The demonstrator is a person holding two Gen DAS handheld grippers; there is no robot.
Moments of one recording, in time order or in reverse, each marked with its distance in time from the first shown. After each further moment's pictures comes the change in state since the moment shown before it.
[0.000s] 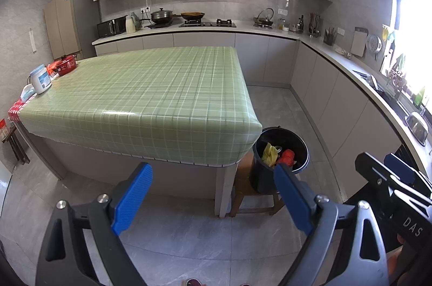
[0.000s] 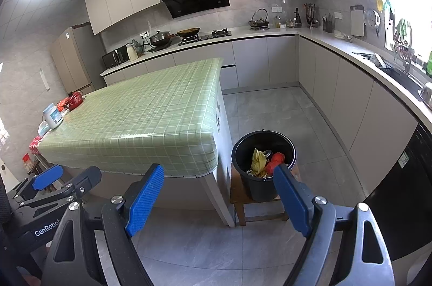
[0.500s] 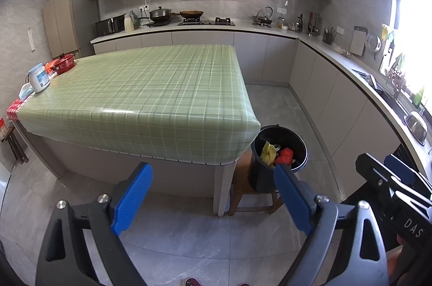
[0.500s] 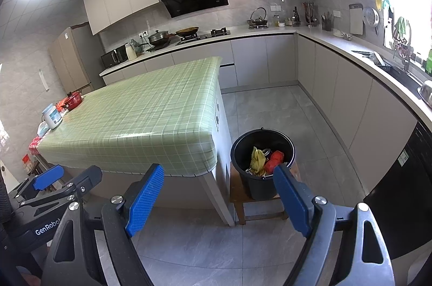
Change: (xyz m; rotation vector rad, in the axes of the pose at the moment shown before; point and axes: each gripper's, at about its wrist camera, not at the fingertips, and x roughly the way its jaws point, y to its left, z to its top) left arm 0.002 -0.006 -0.003 0.000 0.010 -0.008; right arm 0.001 -0.001 -0.002 0.008 0.005 -0.004
